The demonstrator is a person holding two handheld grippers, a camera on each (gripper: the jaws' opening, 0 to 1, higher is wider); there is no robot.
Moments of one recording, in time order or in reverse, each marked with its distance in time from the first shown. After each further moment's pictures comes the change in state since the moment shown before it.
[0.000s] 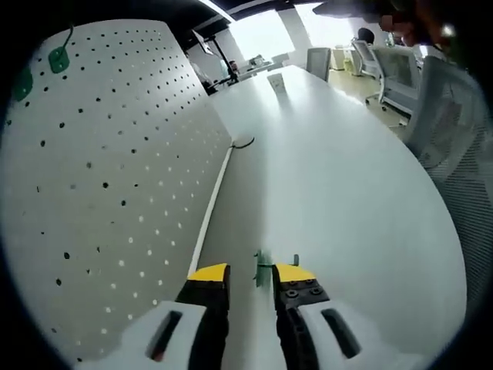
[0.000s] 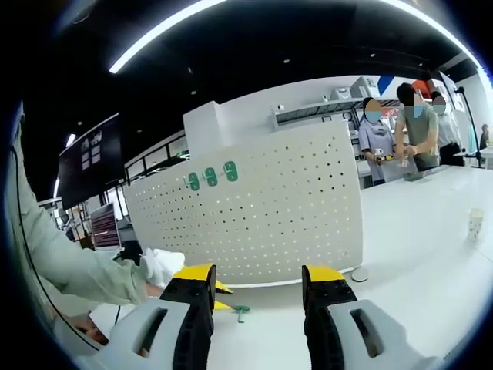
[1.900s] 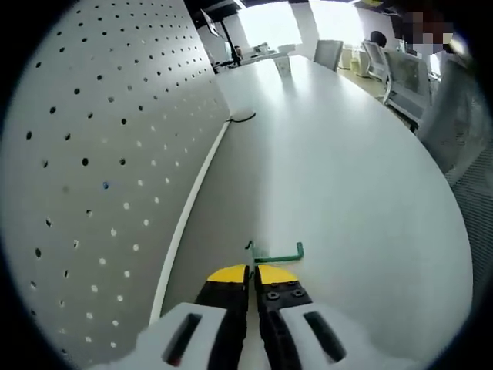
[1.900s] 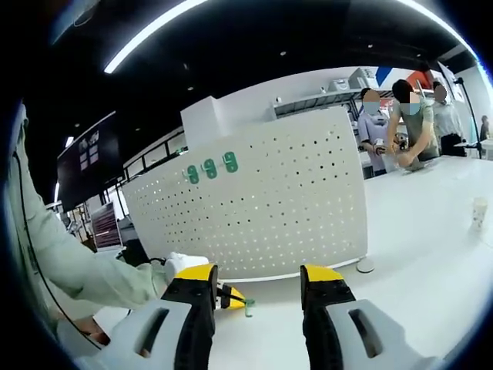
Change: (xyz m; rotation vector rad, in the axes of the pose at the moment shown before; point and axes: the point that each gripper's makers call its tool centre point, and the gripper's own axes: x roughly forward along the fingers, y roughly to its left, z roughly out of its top) left arm 0.034 -0.002 -0.020 -0.085 0.076 -0.040; right arm 0.007 0.004 -0.010 0.033 0.033 0.005
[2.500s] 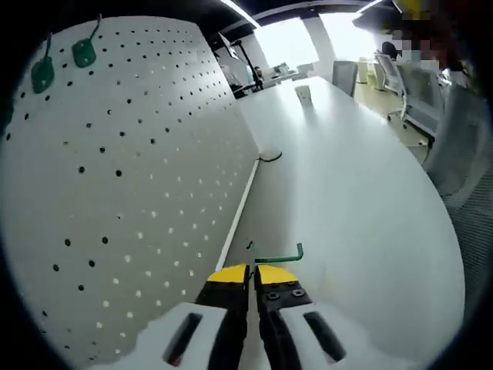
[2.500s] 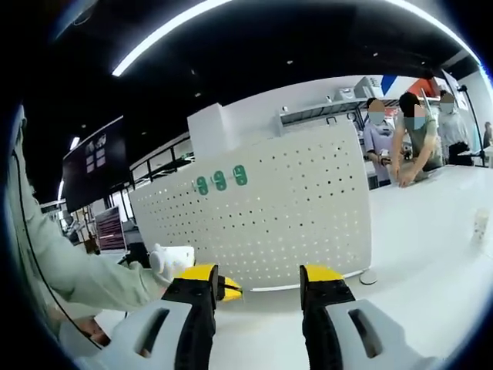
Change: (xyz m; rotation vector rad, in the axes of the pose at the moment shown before) left arm -0.058 0.026 0.044 -0.017 -0.145 0.165; right arm -0.005 0.014 0.020 -0.031 -0.049 0.027
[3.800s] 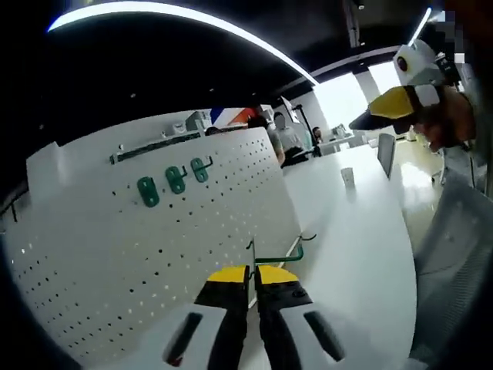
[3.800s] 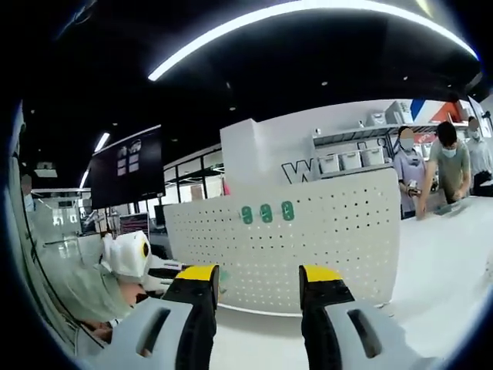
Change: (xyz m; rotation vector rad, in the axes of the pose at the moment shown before) left arm -0.166 0.004 0.083 -0.211 -0.377 0.298; right arm -0.008 0.070 0.052 -0.099 -0.094 0.159
